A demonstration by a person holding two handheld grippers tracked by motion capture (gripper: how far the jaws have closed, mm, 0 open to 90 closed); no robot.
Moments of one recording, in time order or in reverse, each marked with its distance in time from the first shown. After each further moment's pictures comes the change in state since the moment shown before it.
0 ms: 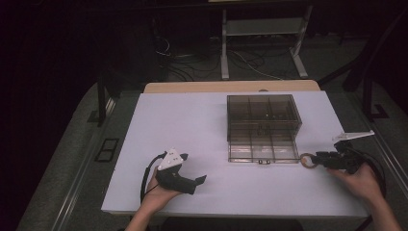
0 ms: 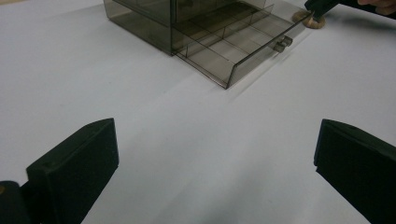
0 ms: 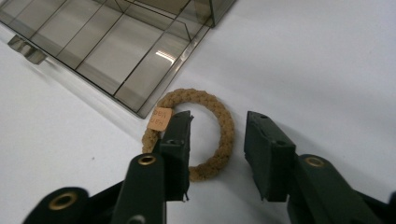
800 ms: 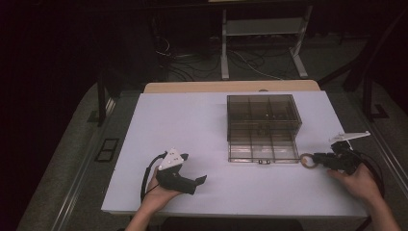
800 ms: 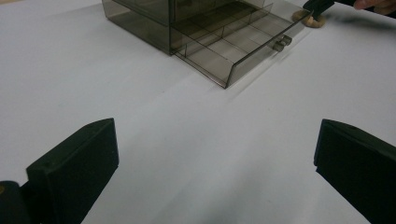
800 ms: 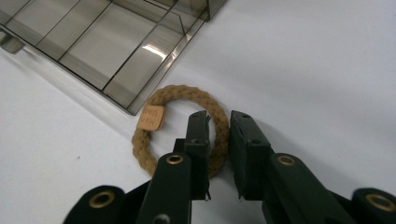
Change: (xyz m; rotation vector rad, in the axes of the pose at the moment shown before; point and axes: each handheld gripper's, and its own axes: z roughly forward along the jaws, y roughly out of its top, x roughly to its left) left arm 0.000 0.000 0.001 0.002 -0.003 0.003; right arm 0.005 0.000 0.004 0.016 -0.059 -0.038
